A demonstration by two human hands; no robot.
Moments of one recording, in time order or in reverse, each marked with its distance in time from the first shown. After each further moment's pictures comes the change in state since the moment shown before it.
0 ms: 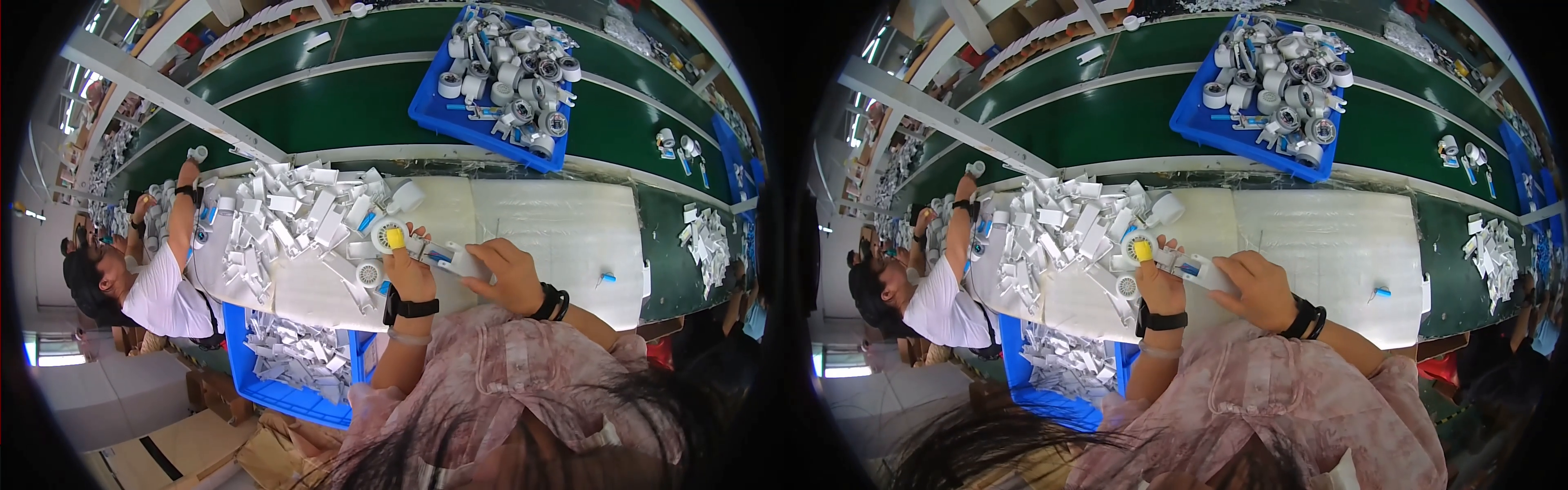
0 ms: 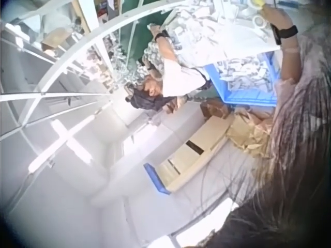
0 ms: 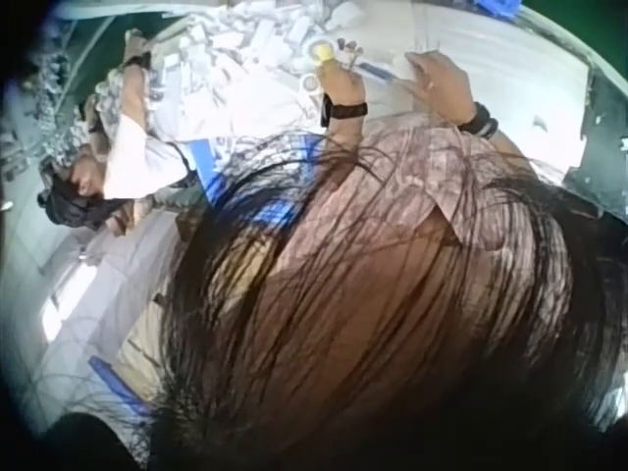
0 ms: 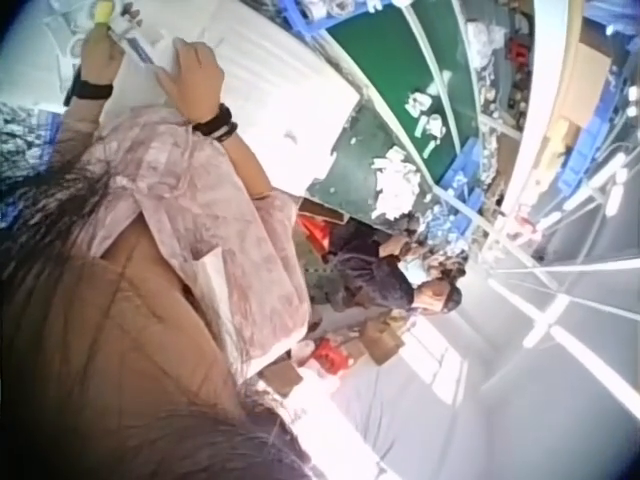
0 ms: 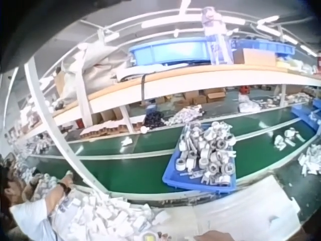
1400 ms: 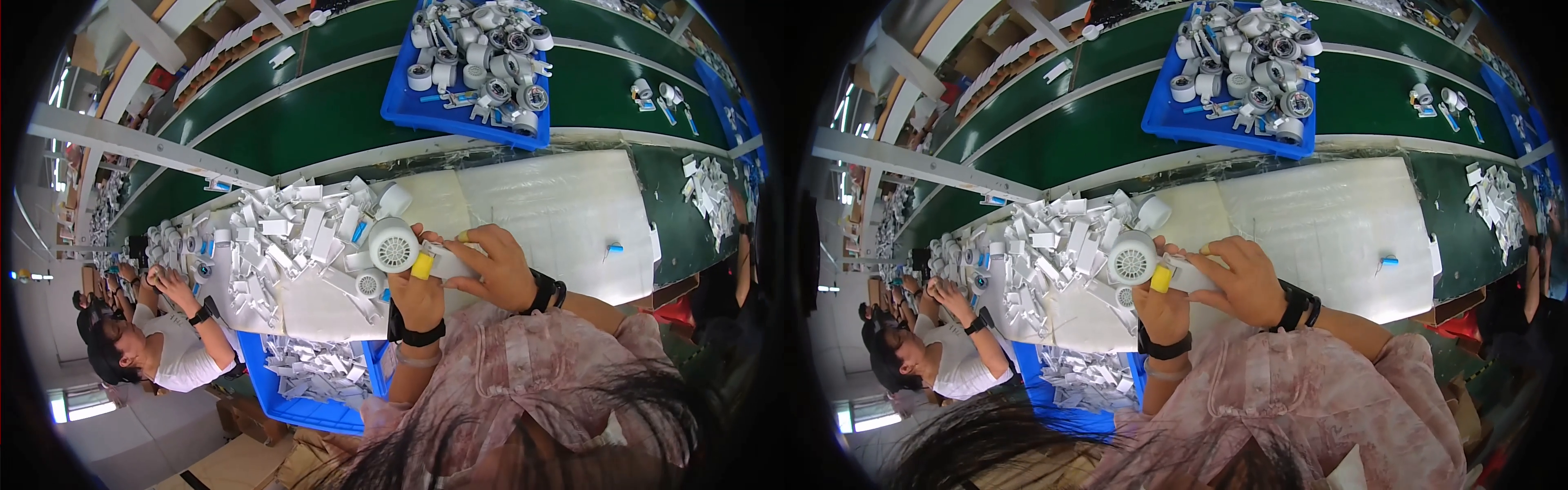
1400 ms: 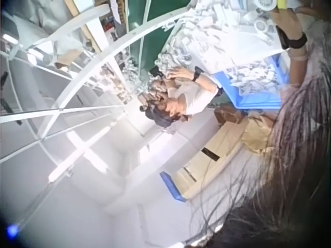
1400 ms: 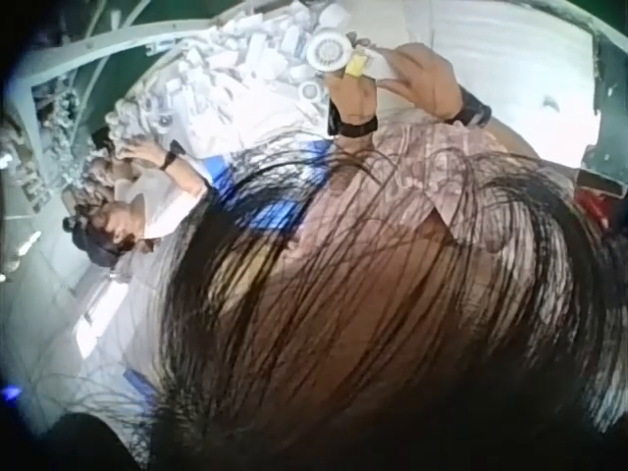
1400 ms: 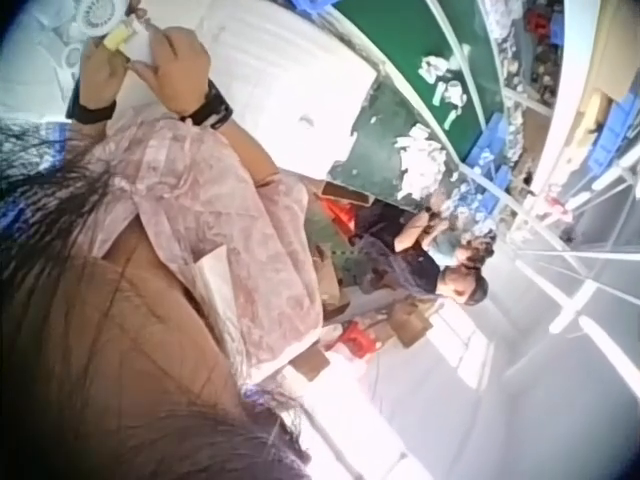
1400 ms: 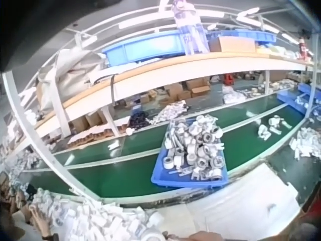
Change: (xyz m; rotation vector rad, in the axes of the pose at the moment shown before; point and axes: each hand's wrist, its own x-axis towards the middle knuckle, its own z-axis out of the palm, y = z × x) left_hand -0.044 0.032 0.035 0.110 -0.454 0.013; right_hand 0.012 -0.010 0.001 -0.120 0.137 -0.149
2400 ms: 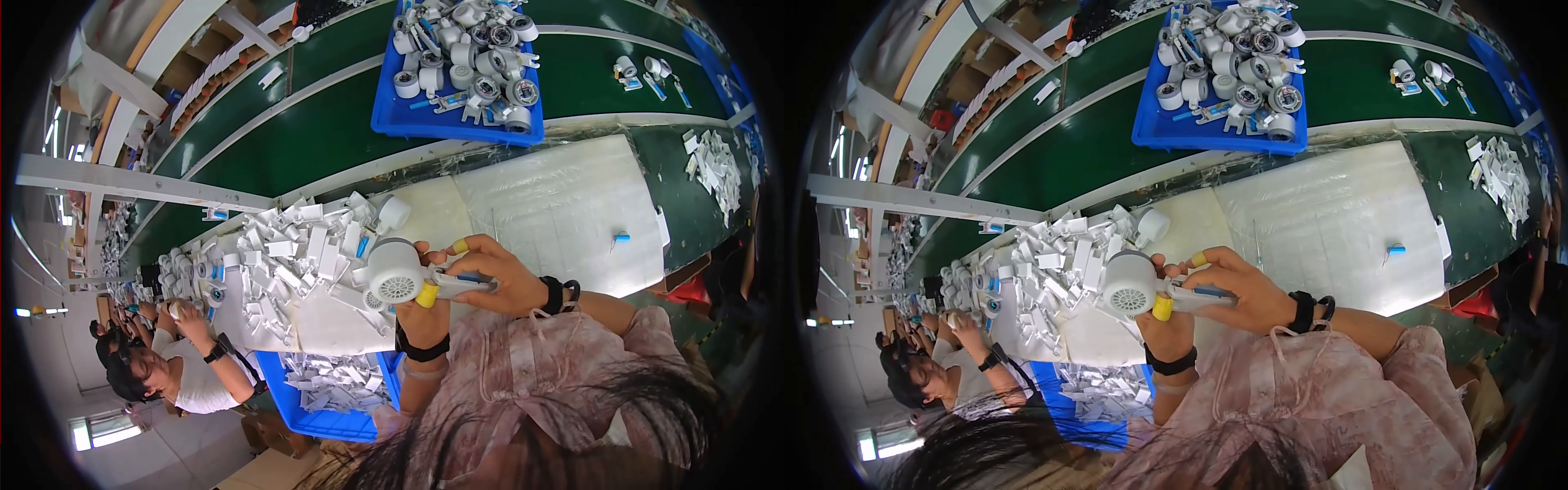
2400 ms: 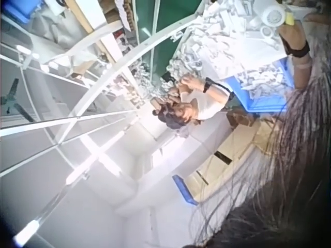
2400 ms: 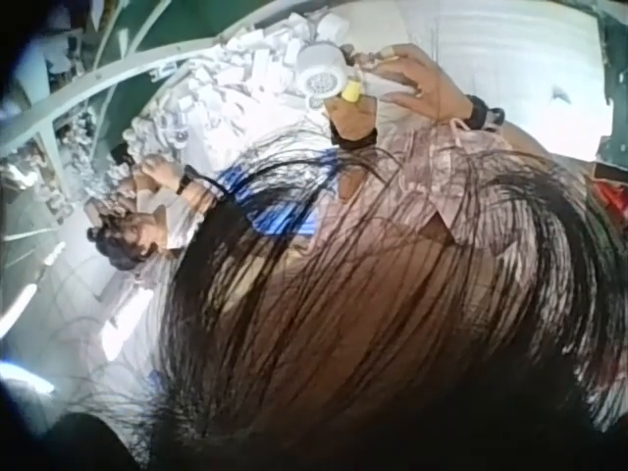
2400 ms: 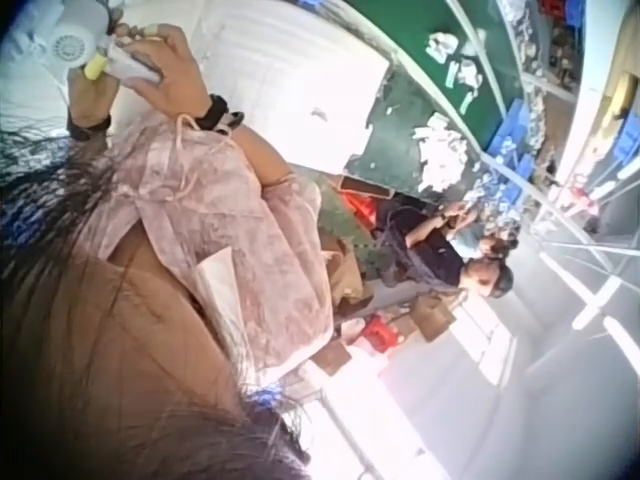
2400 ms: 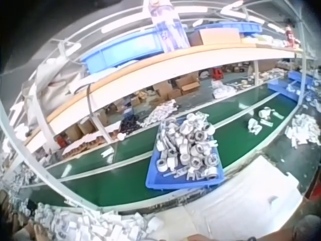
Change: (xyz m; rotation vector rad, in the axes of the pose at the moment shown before) left_hand 0.000 0.000 0.000 -0.206 -0.167 0.039; right_hand -0.007 0.003 -0.007 0.762 -0.183 0.286
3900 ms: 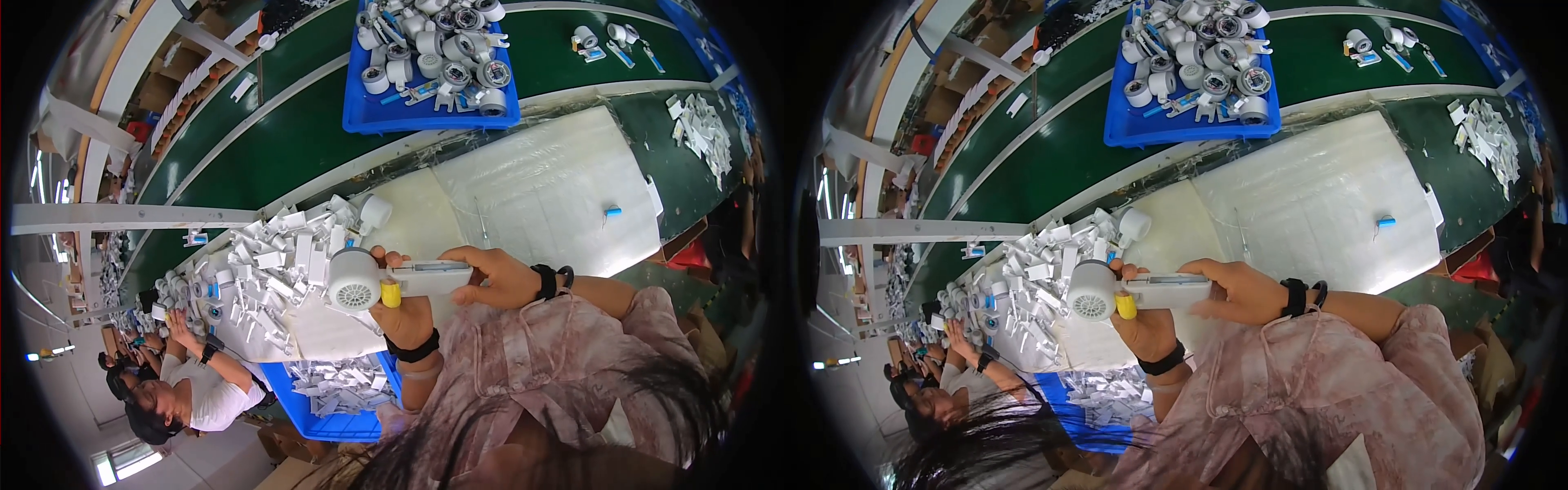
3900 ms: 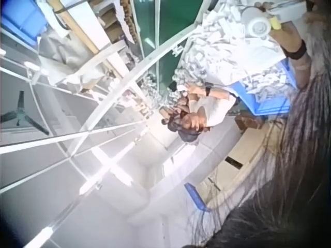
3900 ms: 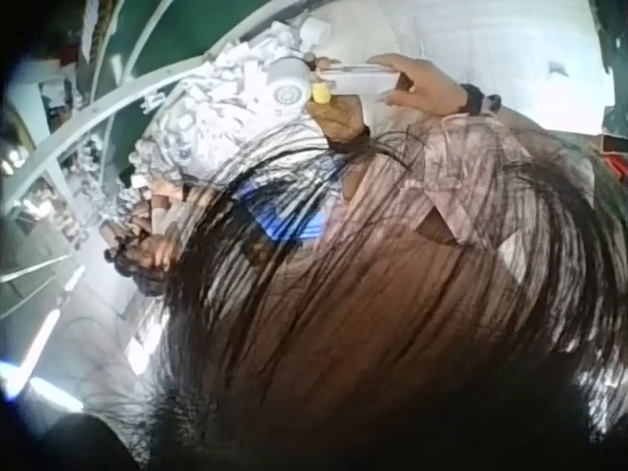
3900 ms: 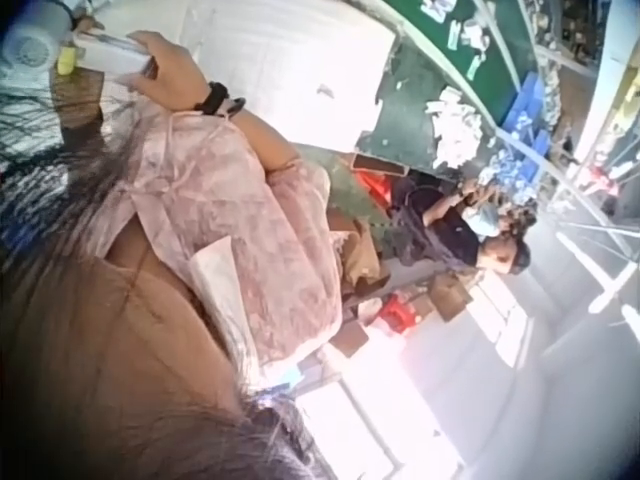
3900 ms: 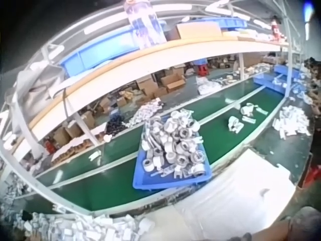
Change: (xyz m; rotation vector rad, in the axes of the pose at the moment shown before) left_hand 0.005 0.006 0.002 -0.044 0.105 0.060; right_hand -0.015 0.001 -0.006 0.203 -0.116 0.359
